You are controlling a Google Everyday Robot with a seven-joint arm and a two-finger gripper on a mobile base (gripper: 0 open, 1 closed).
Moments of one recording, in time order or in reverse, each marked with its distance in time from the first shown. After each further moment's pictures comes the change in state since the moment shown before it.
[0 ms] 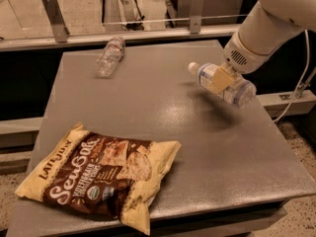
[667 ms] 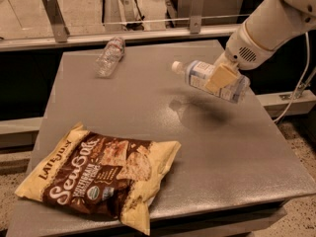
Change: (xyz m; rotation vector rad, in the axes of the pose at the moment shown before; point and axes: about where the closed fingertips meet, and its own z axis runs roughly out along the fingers) arm -0.017 0.016 -0.010 -0.143 -0.131 -0.234
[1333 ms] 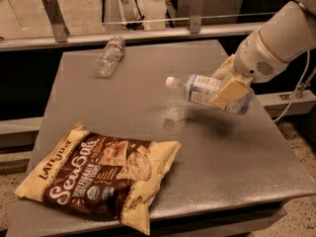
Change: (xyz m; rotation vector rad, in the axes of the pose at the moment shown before) arm 0.015 0.042 -0.007 -0.154 -0.078 -0.218
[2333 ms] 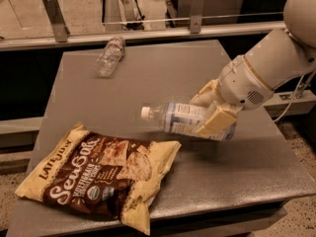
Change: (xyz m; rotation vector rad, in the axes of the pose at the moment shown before) arm -0.016 0.079 0.024 -0.172 -0.097 -0.159
